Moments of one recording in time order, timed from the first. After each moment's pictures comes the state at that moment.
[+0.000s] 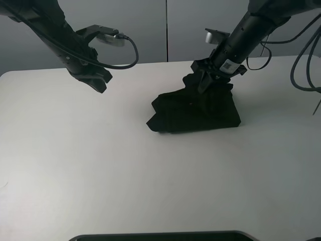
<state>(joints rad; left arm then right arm) -0.48 1.94 -1.37 -0.21 0.82 0.42 0.25 2.07 -1.40 0.53 0.93 -0.43</state>
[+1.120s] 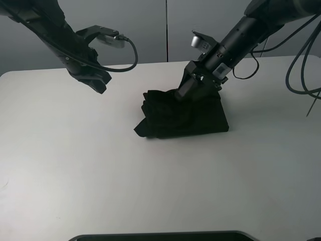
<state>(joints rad) -0.48 1.94 -1.37 -0.21 0.83 0.46 0.25 2.10 -1.40 0.74 1.11 -0.72</state>
